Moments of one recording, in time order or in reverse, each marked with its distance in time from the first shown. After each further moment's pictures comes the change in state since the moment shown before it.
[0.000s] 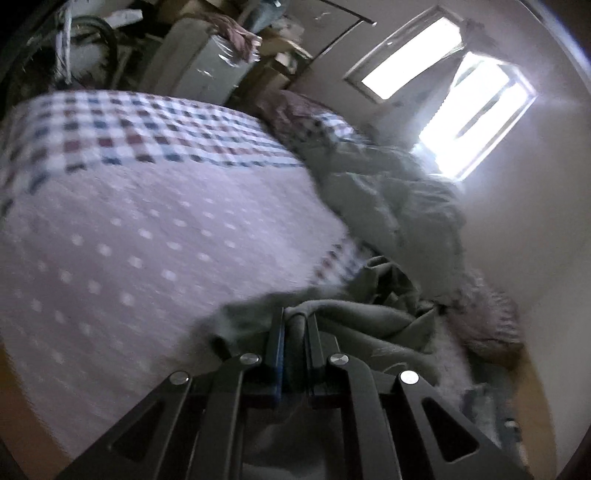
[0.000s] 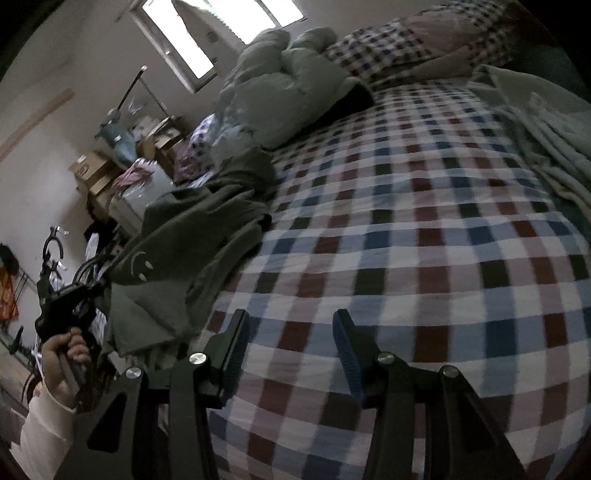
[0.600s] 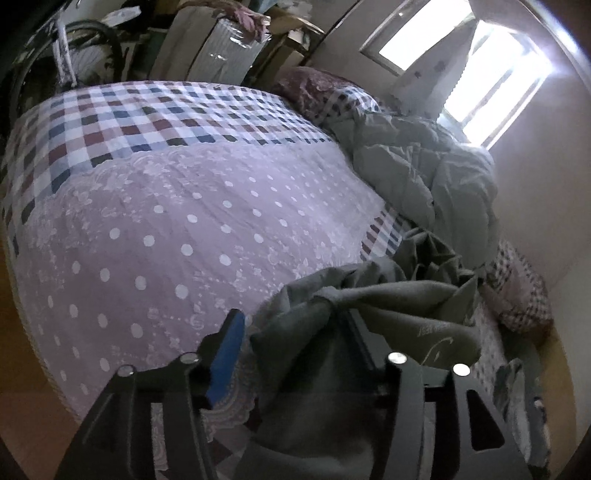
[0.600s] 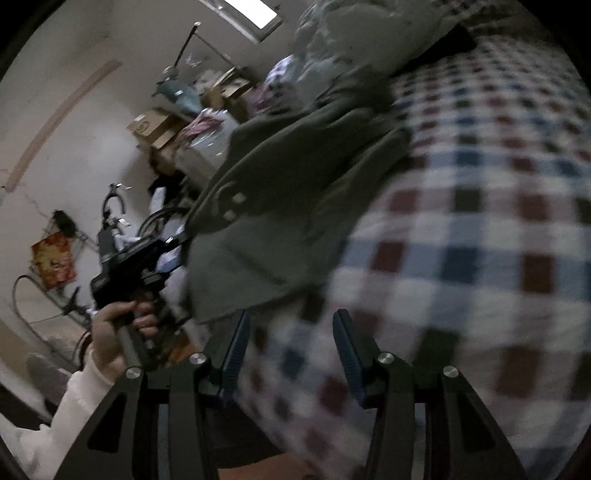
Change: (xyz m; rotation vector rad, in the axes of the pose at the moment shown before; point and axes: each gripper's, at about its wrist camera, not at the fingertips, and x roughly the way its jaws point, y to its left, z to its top) left arm 0.004 0.024 0.001 0.031 0.085 0.068; right arm 0.085 0.105 -0.041 -0.011 0.191 0.330
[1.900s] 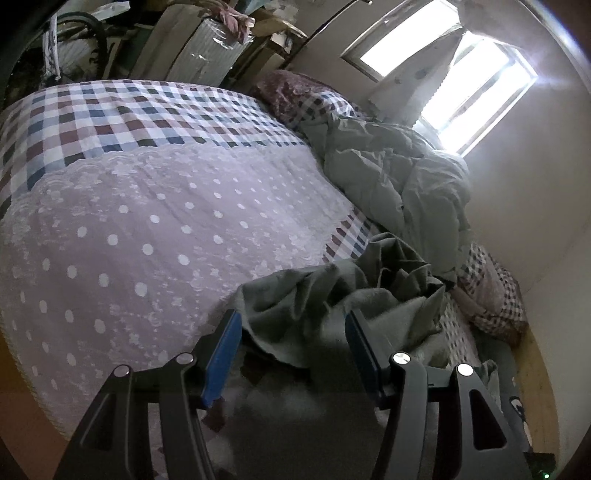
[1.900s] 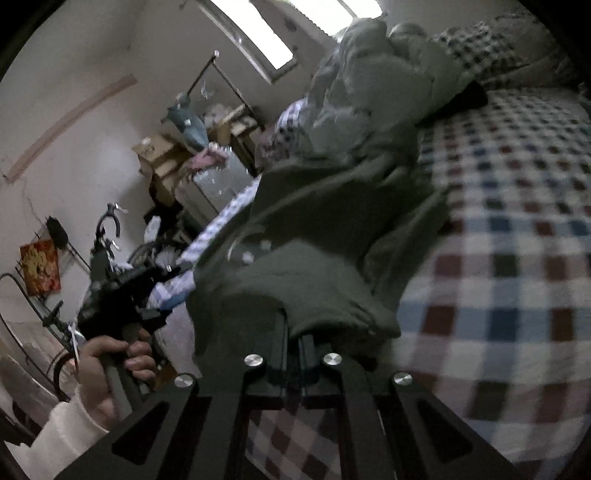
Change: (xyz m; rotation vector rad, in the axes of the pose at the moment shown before) left arm 0.003 -0.018 -0.004 0.002 -0.007 -0.111; right arm -0.012 0.024 0.019 -0.094 -0.249 -0.077
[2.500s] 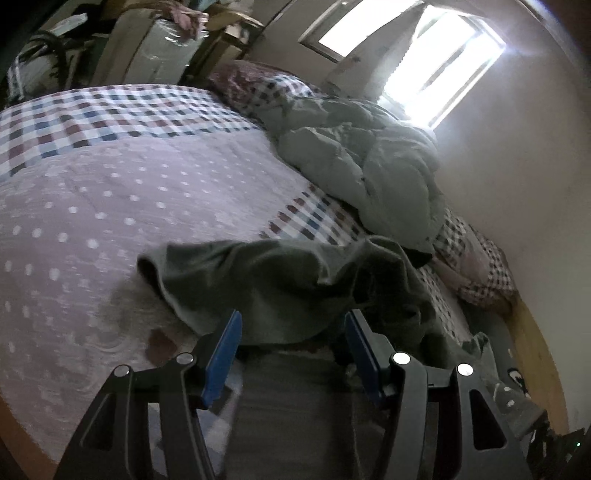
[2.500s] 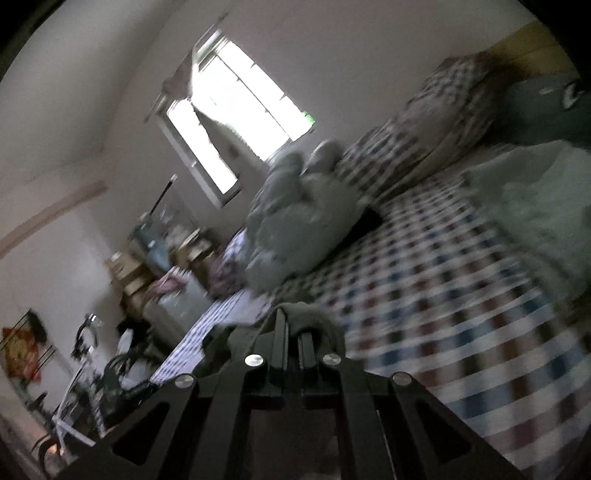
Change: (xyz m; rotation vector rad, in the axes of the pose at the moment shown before) left arm 0.024 -0.065 -0.025 0.113 0.039 -0.070; right arm -0.219 -0.085 0.051 0.112 -0.453 -0.205
